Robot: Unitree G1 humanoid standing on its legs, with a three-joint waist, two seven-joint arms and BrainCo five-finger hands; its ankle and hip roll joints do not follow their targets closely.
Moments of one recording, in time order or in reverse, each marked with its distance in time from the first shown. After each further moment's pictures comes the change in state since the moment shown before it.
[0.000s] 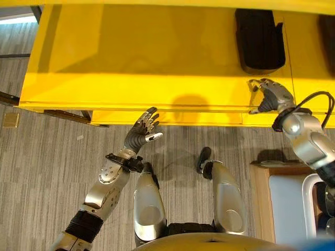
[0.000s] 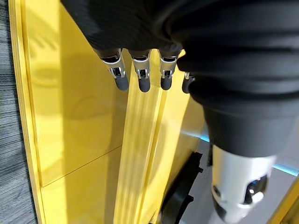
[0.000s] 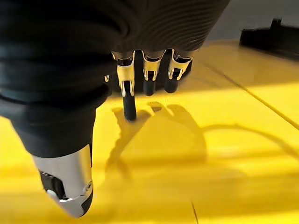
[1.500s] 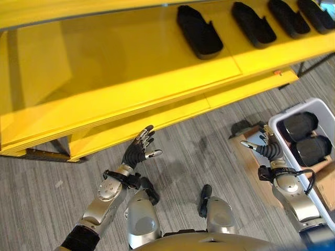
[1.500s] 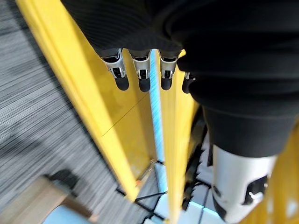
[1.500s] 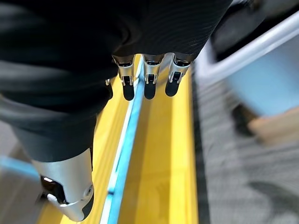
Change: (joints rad) left arm 0.144 -0.003 -0.041 0.133 0.138 -0.082 0.043; right arm 0.430 0.407 -0.263 0.138 0.712 -0.311 -0.475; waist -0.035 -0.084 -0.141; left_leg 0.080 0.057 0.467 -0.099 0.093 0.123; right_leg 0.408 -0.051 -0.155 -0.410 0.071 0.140
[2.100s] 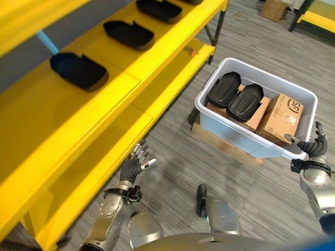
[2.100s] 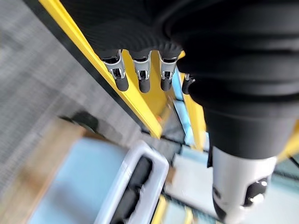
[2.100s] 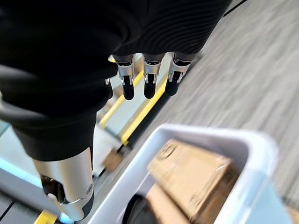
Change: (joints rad) left arm 0.048 -0.111 0.013 0.010 -0.038 -0.026 -0.014; right arm -0.057 -0.103 -0.176 0.220 -0.031 0.058 -0.238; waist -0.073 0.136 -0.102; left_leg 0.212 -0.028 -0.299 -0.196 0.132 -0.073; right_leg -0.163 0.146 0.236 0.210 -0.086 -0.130
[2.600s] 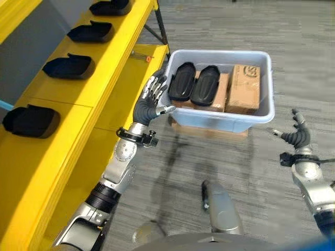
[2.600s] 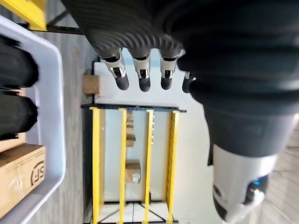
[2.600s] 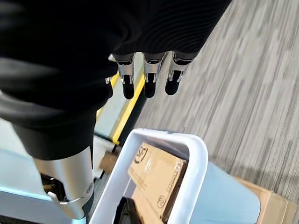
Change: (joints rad) left arm -0.412 -0.008 -0.030 -0.097 0.018 -0.043 0.057; right arm -0.014 0.022 0.081 -0.126 -0.074 -0.021 0.182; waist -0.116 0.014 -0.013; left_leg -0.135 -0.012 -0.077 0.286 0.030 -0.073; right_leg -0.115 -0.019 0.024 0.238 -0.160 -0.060
